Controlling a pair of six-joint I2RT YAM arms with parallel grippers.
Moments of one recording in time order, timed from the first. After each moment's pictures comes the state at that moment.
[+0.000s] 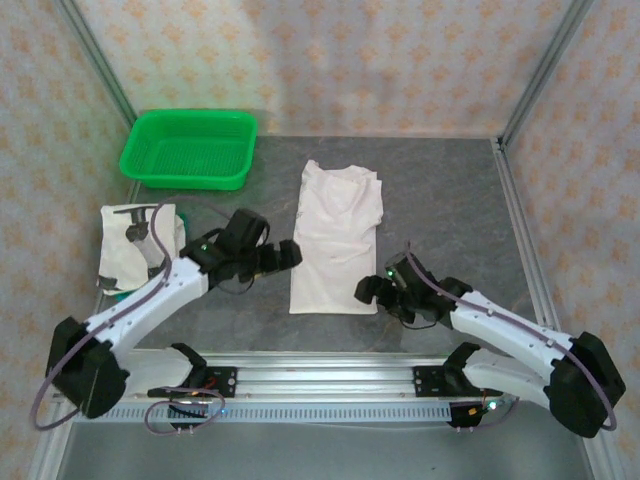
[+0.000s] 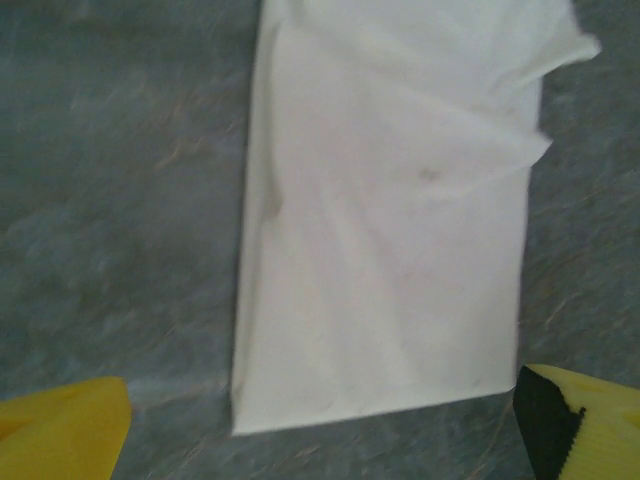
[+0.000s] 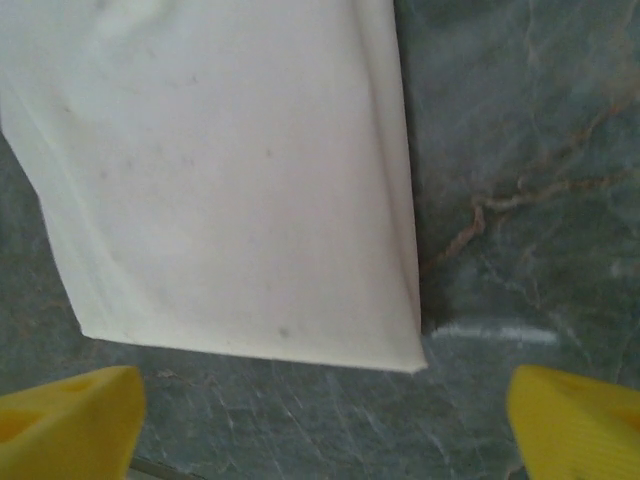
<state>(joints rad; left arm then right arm) -0.54 1.15 0.84 -0.67 0.11 -0.84 0.74 1.01 0.53 -0.54 -0.12 1.05</state>
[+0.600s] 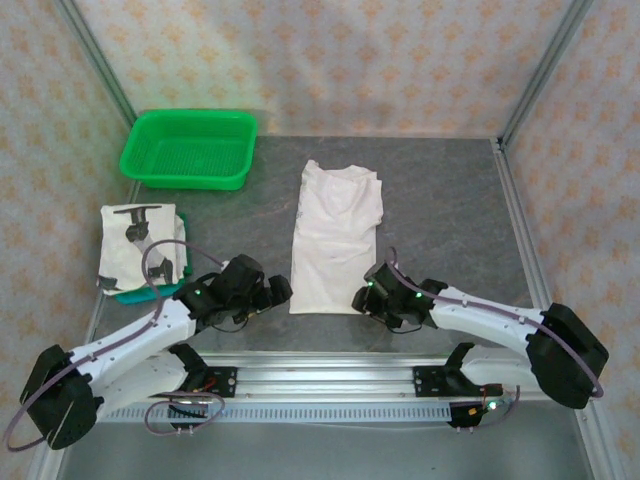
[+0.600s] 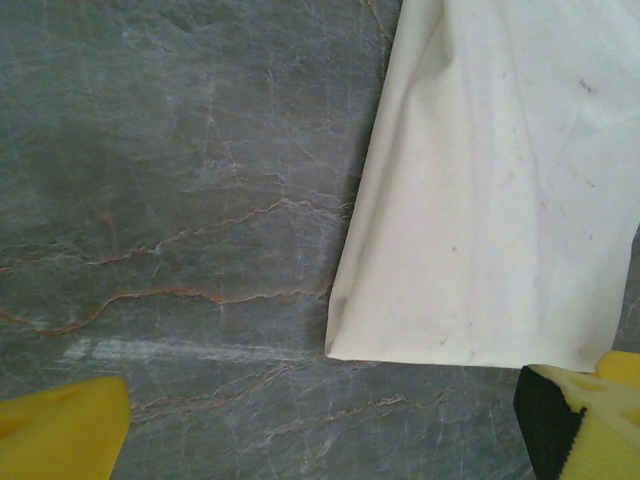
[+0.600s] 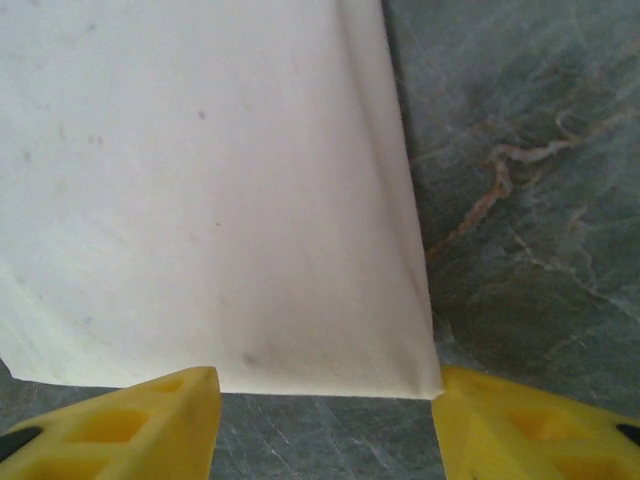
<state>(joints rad) -0.67 0.96 0.53 -0.55 0.03 -1.09 0.85 1.17 0.53 -0.44 -0.04 1.21</state>
